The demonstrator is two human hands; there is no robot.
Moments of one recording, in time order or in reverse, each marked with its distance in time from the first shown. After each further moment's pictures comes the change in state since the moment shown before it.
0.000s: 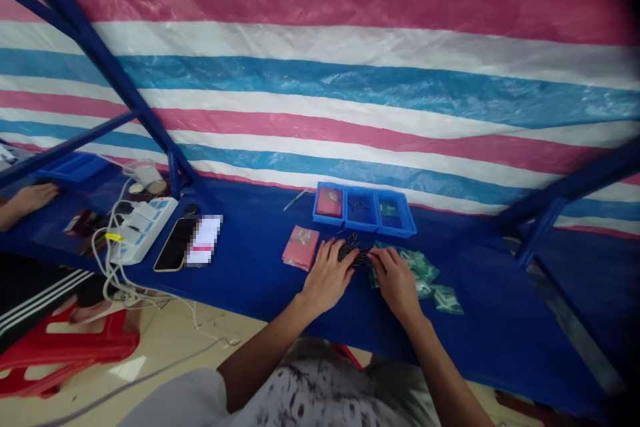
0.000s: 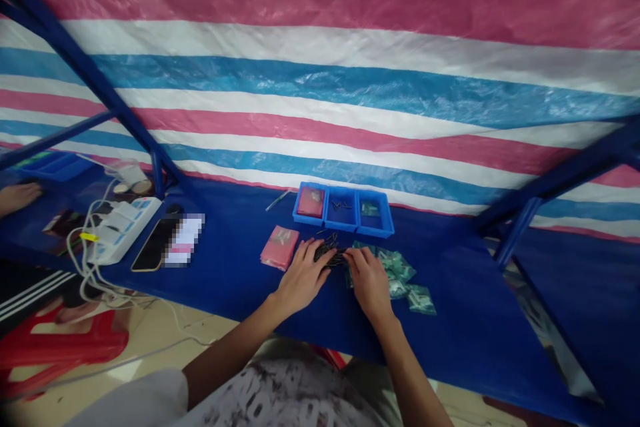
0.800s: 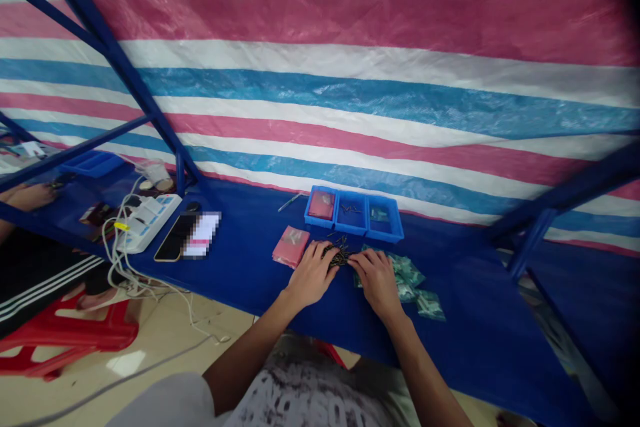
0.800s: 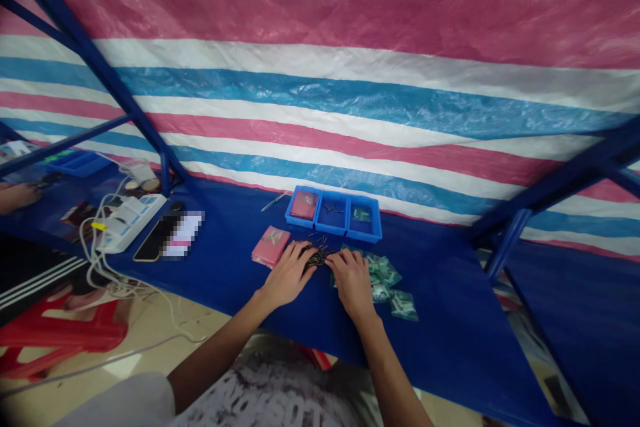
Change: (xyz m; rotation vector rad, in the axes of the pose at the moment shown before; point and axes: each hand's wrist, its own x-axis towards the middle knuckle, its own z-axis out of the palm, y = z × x) left_hand 0.001 0.001 -0.002 0.016 0.015 -0.029; right_hand 0.006 -0.001 -0.012 -0.097 -0.101 -0.185
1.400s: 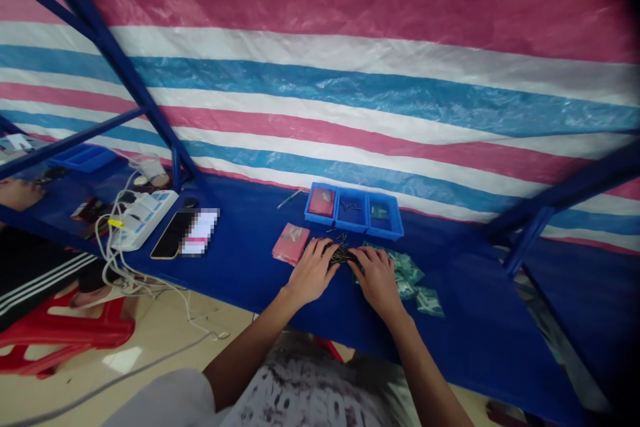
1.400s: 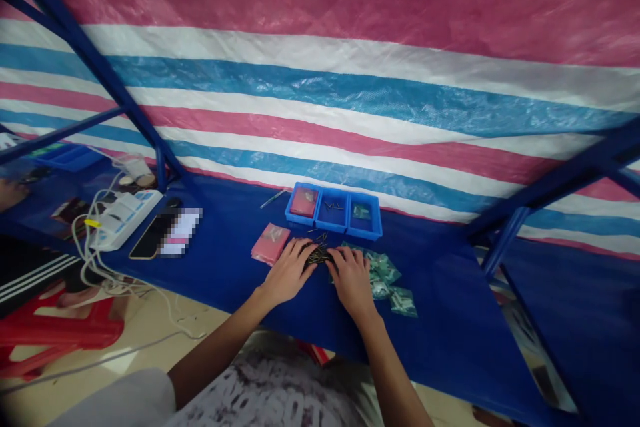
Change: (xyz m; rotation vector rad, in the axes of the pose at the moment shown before) left_hand -0.001 -0.003 0.000 -0.009 0.001 0.003; right_hand -0.005 0.000 0.007 -0.032 -0.020 0.035
